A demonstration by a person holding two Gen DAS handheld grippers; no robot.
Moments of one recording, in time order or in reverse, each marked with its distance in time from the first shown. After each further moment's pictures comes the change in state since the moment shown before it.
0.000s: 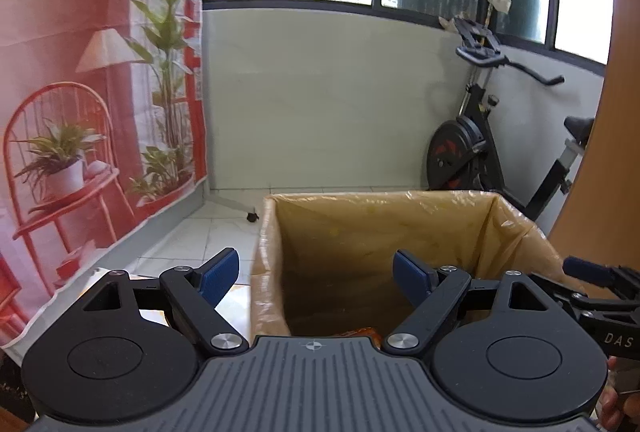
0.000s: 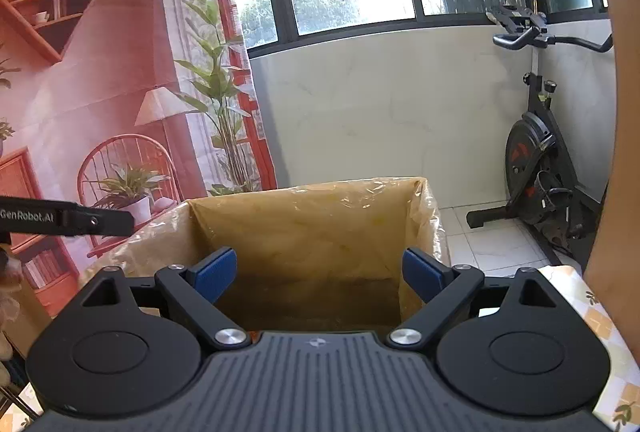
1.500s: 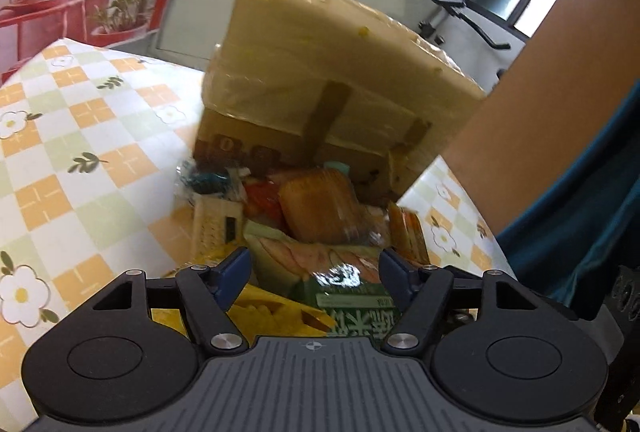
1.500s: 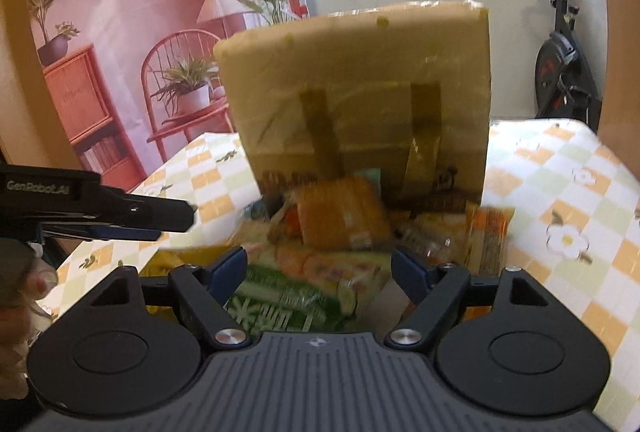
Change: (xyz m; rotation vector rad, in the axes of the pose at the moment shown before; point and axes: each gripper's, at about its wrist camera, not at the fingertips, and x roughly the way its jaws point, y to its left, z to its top) left arm -0.074 -0.007 -0.212 -0.255 0.235 -0.293; right arm -0.132 0.057 -0.171 -0.031 0.245 0.108
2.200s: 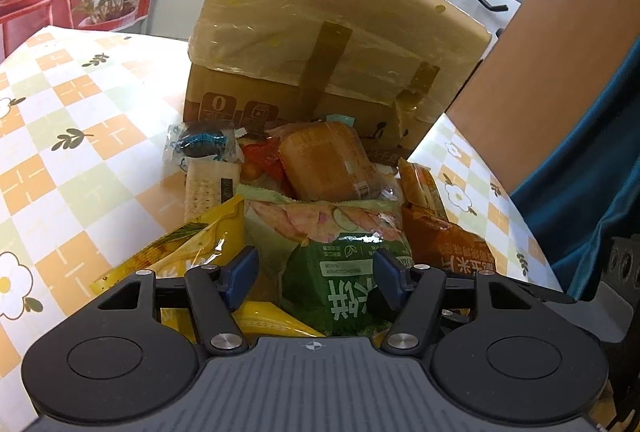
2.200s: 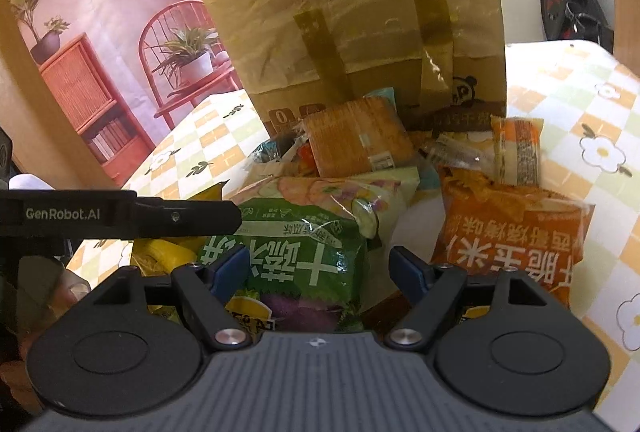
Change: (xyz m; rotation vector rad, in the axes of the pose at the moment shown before) left arm 0.027 -0.003 -0.025 0.068 0.069 0.029; right arm 0.028 -0.008 -0.027 0.120 0.130 0.067
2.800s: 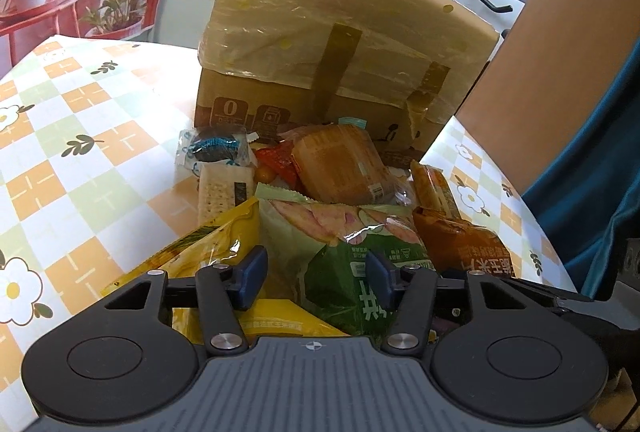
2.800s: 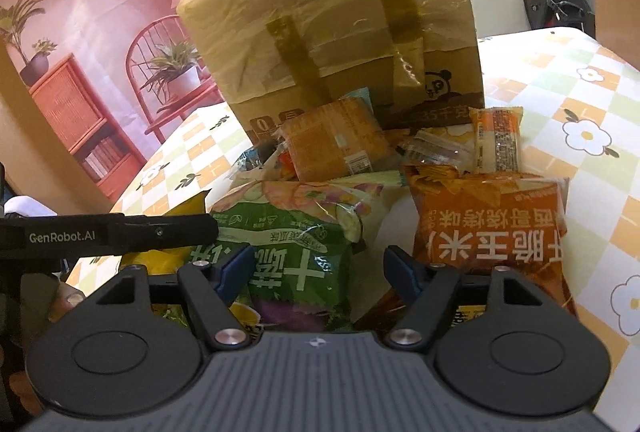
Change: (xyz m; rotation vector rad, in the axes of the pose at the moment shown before) left arm 0.001 0.005 -0.004 0.013 -0.023 0.035; right arm -0.005 -0.010 -0.004 0.063 -0.028 -0.017
